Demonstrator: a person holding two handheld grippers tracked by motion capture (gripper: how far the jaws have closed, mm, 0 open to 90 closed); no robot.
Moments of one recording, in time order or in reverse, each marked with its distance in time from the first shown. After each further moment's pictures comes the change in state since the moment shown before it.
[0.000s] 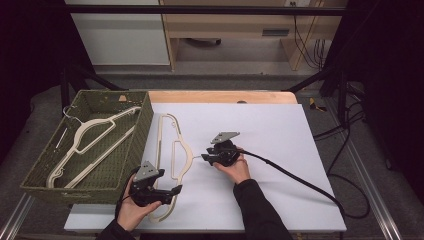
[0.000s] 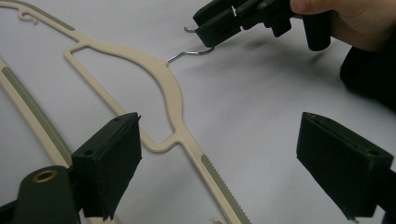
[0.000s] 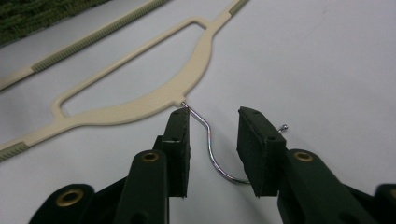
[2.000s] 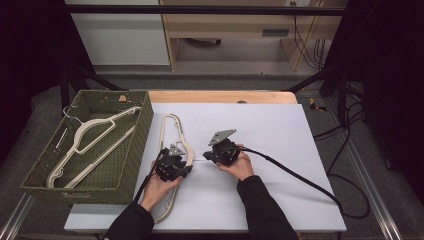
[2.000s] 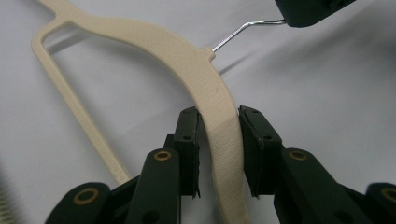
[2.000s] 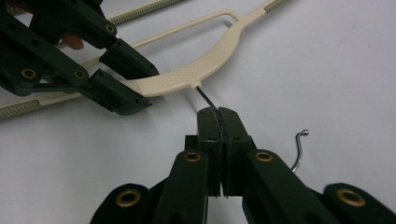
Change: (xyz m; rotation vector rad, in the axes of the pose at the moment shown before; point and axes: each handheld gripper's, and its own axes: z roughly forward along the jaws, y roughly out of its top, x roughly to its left) left arm 0.018 0.032 0.092 0.206 0.077 -0.018; right arm 0.006 0.014 -0.015 0.070 0.072 -0.160
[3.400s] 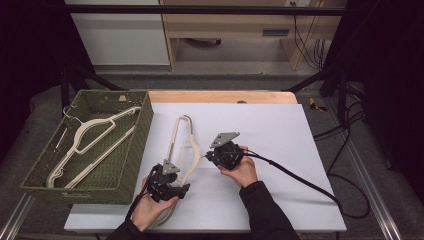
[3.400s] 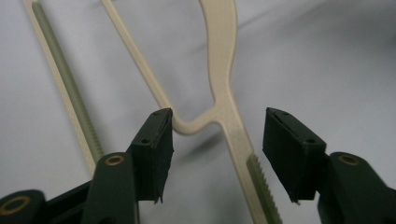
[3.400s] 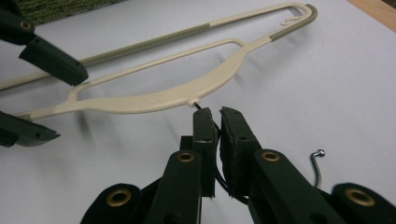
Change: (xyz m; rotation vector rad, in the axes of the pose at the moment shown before) left arm -0.041 -0.032 -0.052 0.031 0.057 0.002; right arm 0.023 0.008 -0.031 -0.012 -0.088 0.002
